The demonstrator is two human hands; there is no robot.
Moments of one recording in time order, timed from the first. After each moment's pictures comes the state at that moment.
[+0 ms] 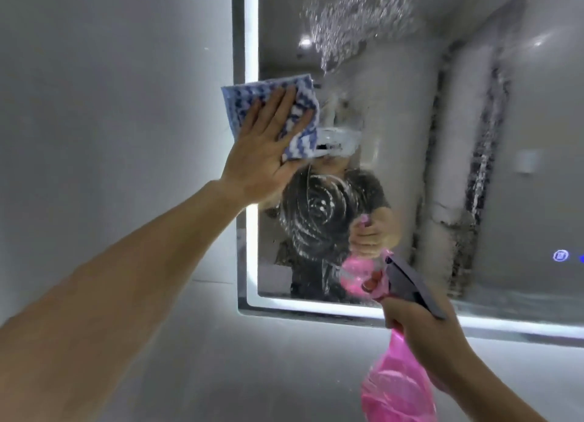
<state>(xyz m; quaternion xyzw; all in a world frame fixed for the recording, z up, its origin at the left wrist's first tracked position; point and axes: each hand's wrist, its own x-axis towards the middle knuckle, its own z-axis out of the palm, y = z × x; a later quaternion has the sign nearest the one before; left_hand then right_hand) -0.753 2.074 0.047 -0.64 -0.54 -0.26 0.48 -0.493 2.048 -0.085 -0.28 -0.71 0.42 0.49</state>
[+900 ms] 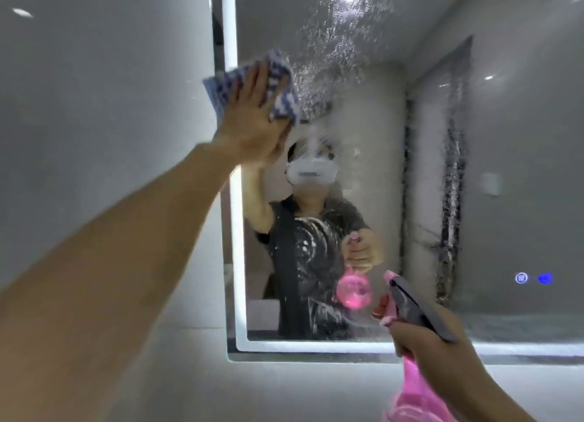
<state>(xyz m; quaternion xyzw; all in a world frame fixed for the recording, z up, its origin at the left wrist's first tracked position) -0.739 2.081 0.167 -0.60 -0.59 -0.31 0.44 -0.463 2.029 -0.052 -0.36 -0.68 0.40 0.50</state>
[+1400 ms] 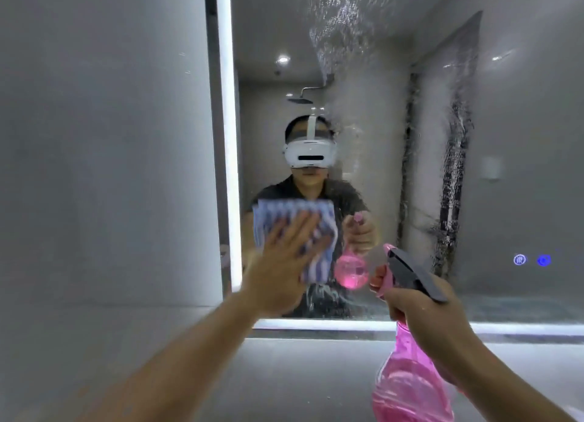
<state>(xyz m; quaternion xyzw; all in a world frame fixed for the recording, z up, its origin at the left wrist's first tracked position) -0.707 2.089 -0.076 -0.68 -0.49 -0.21 0.49 -0.470 2.043 -0.052 -0.37 -0.68 0.38 0.51</state>
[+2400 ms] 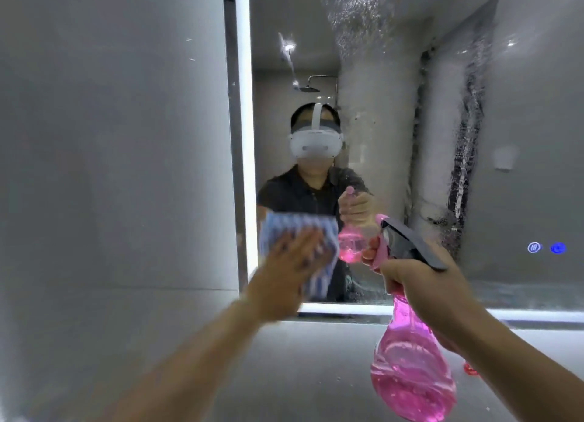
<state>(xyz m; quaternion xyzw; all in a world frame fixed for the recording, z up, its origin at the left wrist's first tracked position) -0.728 2.075 -0.112 -0.73 -0.47 -0.18 0.46 -0.488 2.023 -0.029 -0.31 -0.74 0.38 0.46</state>
